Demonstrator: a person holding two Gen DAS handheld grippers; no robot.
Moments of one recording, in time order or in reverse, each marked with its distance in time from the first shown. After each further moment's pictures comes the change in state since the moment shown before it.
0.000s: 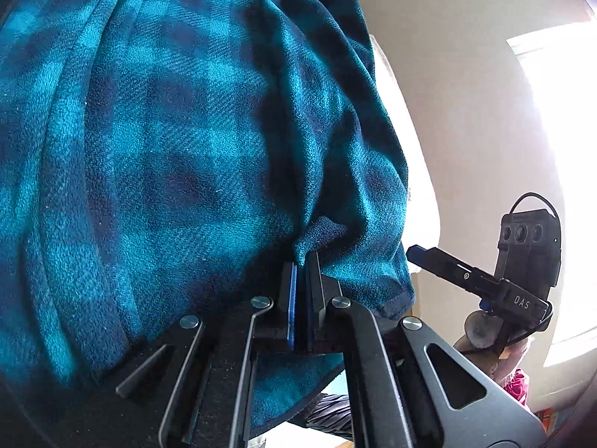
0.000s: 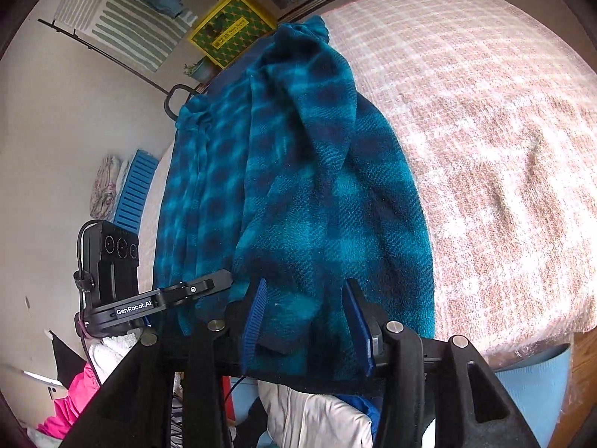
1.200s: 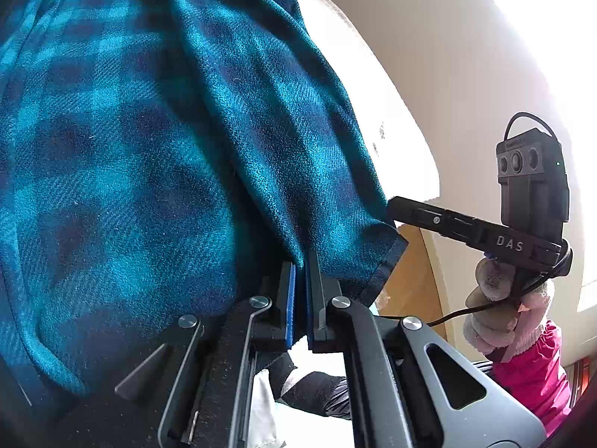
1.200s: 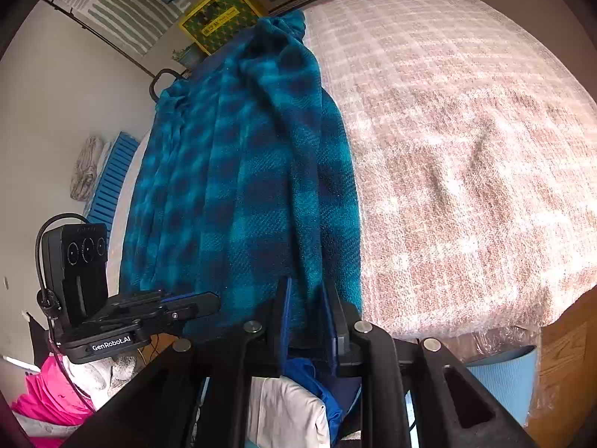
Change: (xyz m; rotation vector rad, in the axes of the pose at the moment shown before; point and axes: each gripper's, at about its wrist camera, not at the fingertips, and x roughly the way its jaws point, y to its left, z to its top) left arm 0.065 -0.090 -0.056 0.193 0.061 0.047; right arm -0.023 -0.026 -0.013 -0.061 0.008 -0.109
